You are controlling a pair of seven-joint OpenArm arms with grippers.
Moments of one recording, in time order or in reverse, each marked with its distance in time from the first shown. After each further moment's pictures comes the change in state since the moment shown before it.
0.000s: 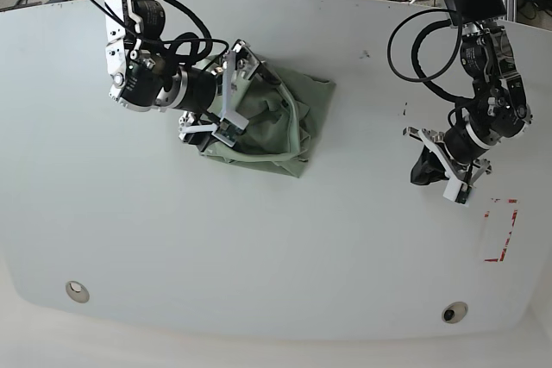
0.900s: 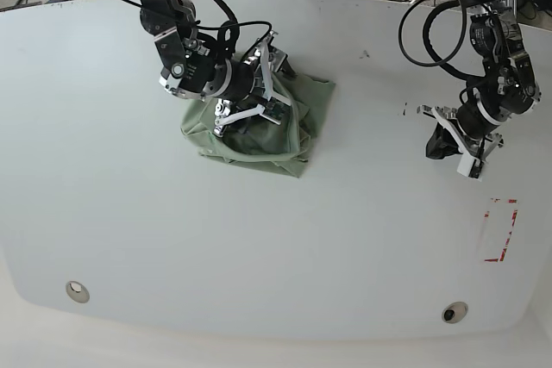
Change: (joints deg) left arm 5.6 -1.0 -3.7 0.0 -0.4 -0.6 0.0; right arm 0.0 -2.5 -12.4 -6.9 -24.0 0.0 12.9
